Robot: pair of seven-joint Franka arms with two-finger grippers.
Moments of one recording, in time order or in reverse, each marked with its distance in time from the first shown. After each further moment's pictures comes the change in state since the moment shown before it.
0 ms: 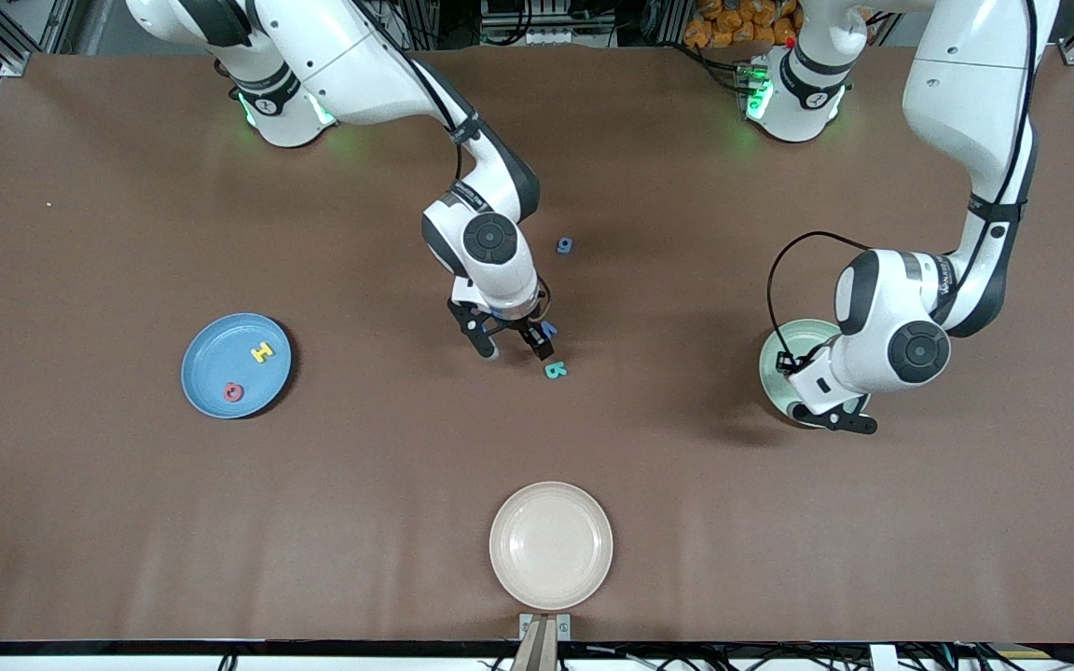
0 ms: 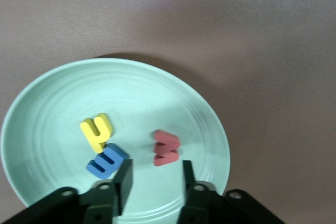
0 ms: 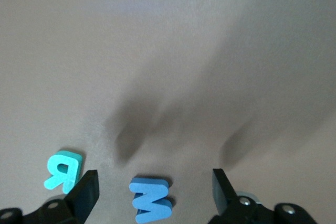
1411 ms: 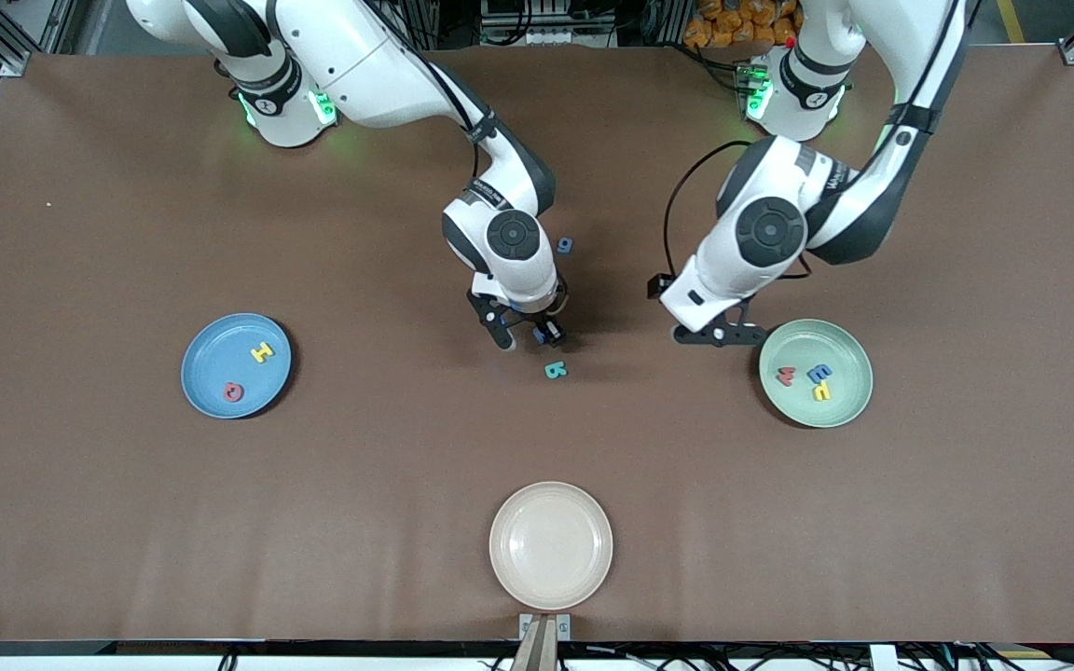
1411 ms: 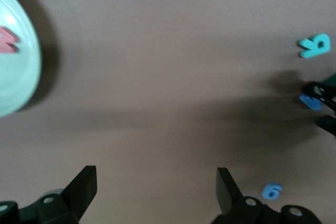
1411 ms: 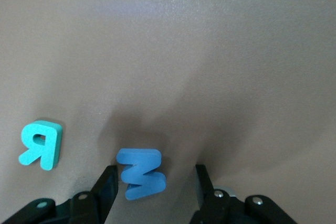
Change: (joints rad) left arm -0.070 -0.225 -0.352 -0.077 0.013 -0.138 -0.615; right arm 0.023 0.042 0.020 0.049 0.000 -0.021 0.062
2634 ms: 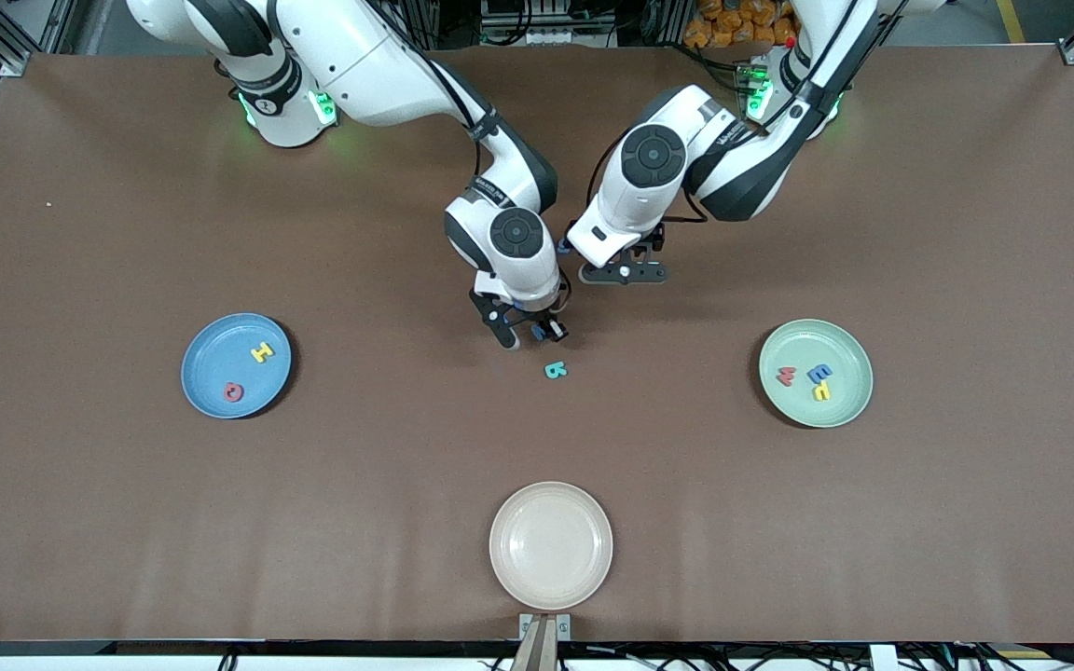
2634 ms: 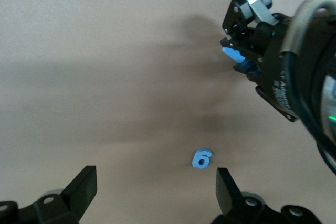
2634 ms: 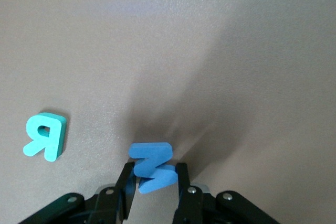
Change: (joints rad) left arm -0.052 0.004 -0.176 -0.081 0.000 0.155 -0.218; right arm 0.003 -0.001 0.002 0.008 -0.004 -0.012 -0.010
